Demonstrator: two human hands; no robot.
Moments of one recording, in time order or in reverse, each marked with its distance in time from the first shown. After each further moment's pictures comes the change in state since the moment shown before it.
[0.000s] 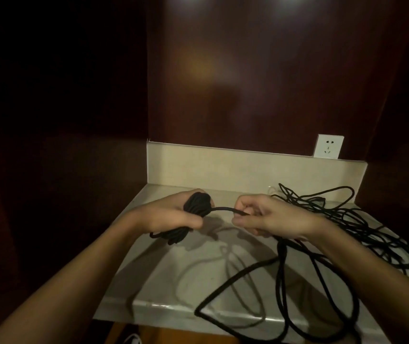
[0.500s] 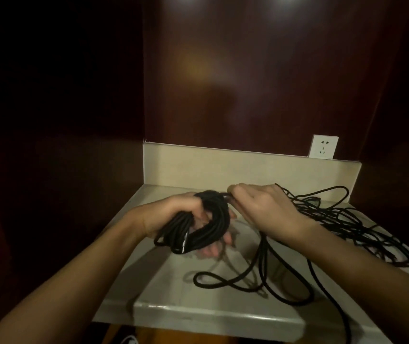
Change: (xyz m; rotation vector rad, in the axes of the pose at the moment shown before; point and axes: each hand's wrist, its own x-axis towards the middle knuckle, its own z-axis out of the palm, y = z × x) left_hand 0.005 0.011 0.007 -0.644 -0.419 0.013; right_hand 0.010 0.006 0.006 -1.127 0.587 -0.600
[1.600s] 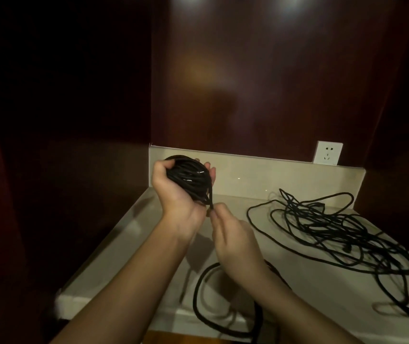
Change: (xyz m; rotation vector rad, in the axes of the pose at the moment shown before) left_hand 0.030 0.027 0.034 -1.034 0.928 0.777; right_hand 0.008 -0.097 0.035 0.585 0.027 0.697
